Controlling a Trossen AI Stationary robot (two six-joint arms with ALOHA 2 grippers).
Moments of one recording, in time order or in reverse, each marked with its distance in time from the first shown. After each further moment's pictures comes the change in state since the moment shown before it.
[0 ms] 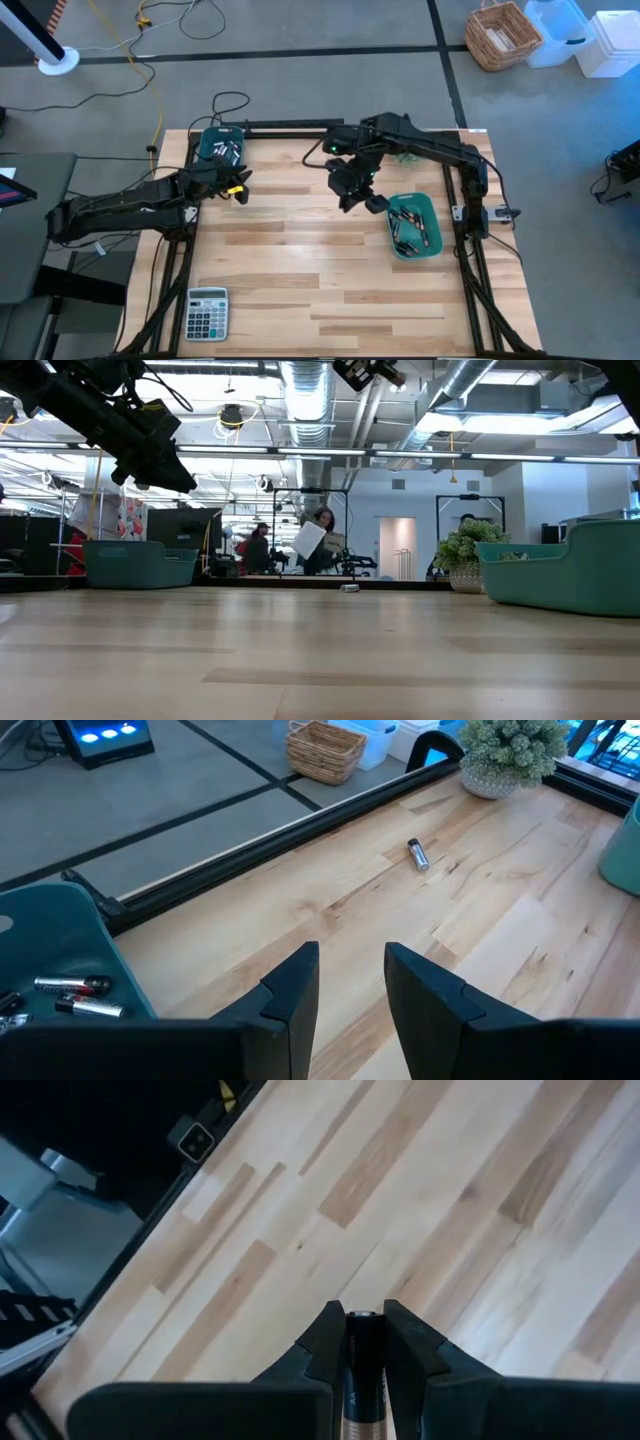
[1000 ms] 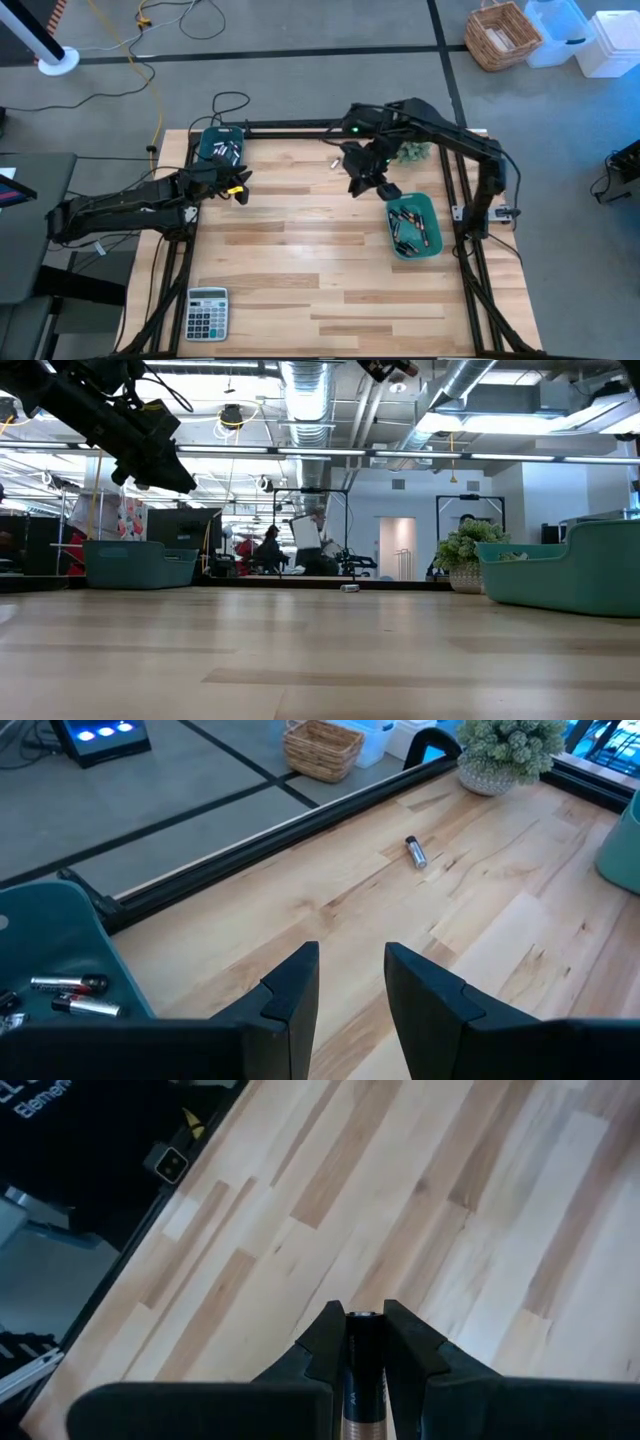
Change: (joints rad) left arm 0.000 0.000 0.000 -0.004 0.008 0.002; right arm -0.077 -0.130 -0.071 0.036 0.024 0.067
